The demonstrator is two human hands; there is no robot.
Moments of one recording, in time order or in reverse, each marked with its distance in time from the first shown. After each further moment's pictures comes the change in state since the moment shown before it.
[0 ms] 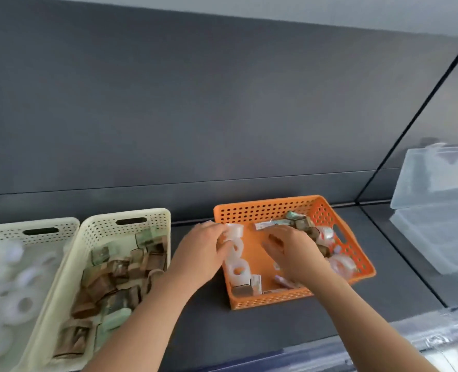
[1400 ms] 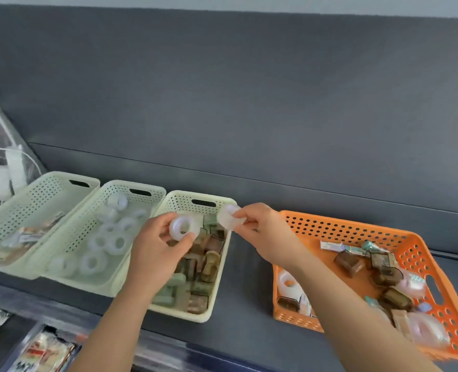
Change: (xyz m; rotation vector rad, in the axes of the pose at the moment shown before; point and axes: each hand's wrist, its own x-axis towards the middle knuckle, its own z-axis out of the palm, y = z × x) left_hand -0.095 -0.047 -0.065 -0.352 0.540 -0.652; right_hand 0.052 -0.107 0.023 0.435 -0.188 -0.473
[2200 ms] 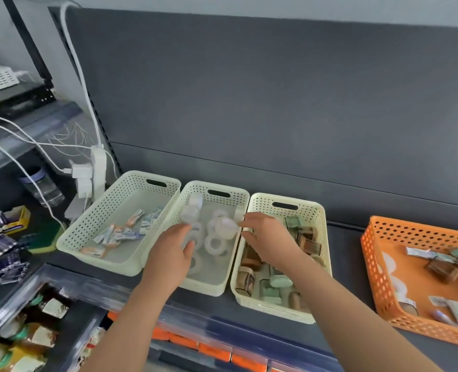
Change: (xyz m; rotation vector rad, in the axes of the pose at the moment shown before) left_hand 0.053 -0.122 -0.164 0.442 -0.107 0.141; right_hand 0.070 -0.117 0.165 -0.363 -0.152 0.006
